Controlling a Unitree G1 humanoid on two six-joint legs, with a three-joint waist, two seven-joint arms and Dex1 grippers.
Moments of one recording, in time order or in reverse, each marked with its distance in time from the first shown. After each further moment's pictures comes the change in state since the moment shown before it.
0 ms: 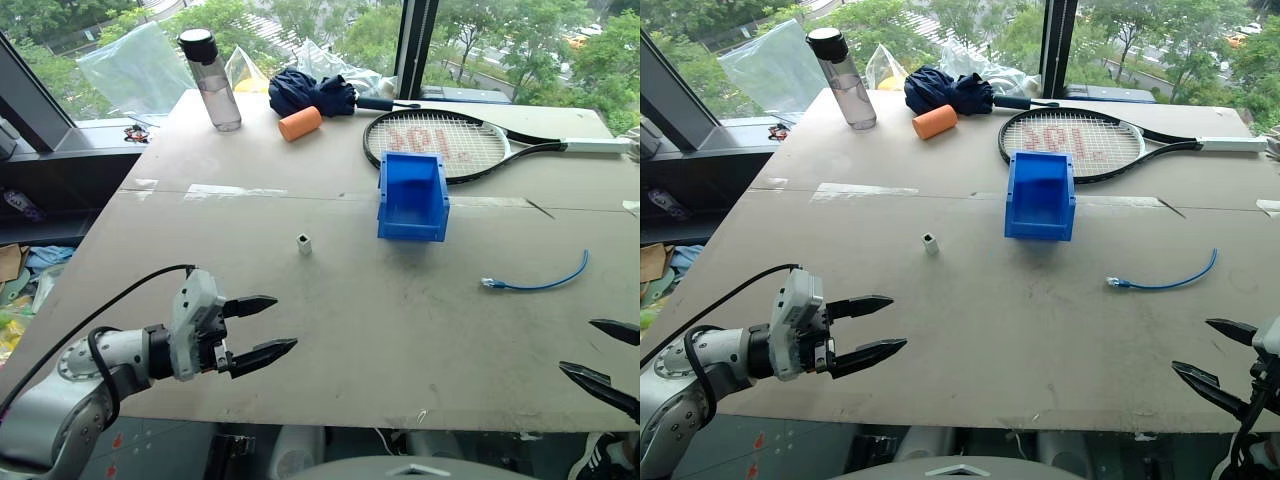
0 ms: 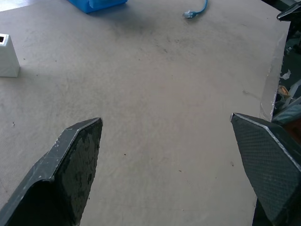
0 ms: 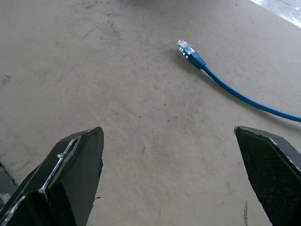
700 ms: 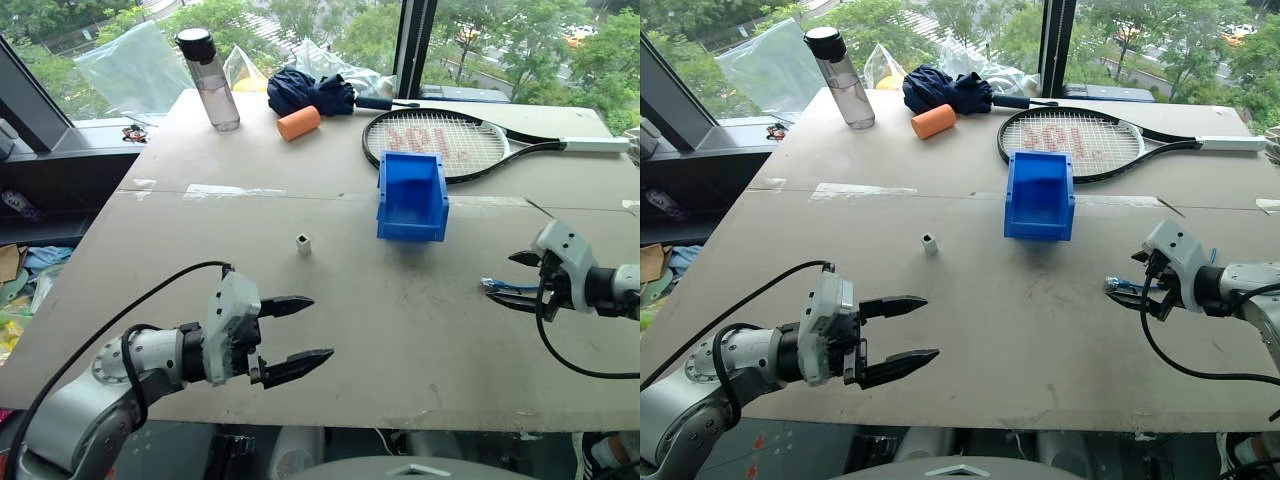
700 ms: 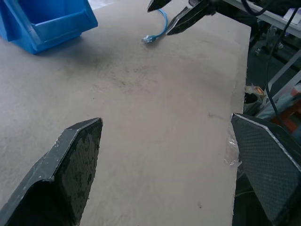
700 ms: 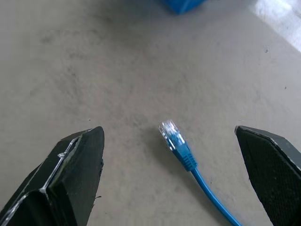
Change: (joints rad) left arm -0.062 -0.035 -0.120 -0.178 -0.035 0.016 0.091; right arm -0.833 -0.245 0.714 0.213 -0.130 0.409 -0.178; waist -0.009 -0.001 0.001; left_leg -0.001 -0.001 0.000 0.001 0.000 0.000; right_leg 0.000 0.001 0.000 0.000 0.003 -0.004
